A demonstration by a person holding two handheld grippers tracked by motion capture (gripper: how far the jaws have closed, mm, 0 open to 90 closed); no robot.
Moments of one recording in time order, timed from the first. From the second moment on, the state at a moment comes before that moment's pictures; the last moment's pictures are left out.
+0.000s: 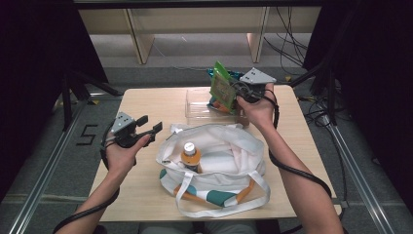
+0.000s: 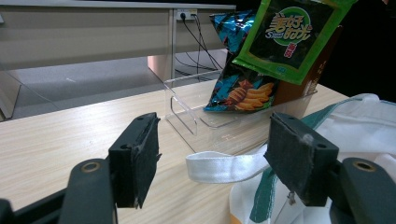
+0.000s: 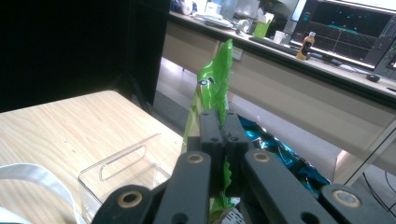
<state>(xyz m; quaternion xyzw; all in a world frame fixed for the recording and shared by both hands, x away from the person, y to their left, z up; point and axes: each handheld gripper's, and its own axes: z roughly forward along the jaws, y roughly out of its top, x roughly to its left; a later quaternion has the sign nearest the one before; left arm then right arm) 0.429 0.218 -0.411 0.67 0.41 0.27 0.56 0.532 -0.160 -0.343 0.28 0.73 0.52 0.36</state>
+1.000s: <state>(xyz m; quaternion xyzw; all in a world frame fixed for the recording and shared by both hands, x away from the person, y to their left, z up) 0.429 0.219 -0.413 0.67 0.40 0.27 0.55 0.543 -0.150 -0.361 0.28 0.75 0.49 0.36</state>
